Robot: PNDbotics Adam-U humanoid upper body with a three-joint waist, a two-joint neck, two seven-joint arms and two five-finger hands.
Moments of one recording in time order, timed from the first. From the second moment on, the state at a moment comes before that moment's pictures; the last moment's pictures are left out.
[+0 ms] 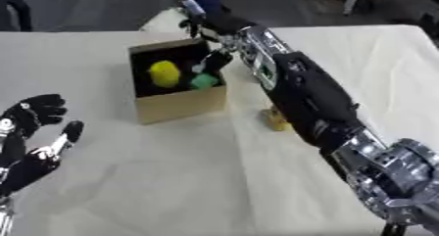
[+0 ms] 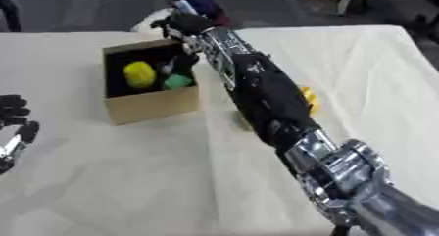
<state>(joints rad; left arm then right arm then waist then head) -0.19 0.22 -0.04 -1.75 -0.17 -0.08 -0.11 -1.12 -0.10 0.17 -0.76 1.19 -0.24 0.30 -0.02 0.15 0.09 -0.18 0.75</state>
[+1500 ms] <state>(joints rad) -0.17 0.22 -0.04 -1.74 -0.17 -0.08 -0.11 -1.09 -0.26 0.01 -0.57 1.21 -0.03 0.41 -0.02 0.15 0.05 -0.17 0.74</state>
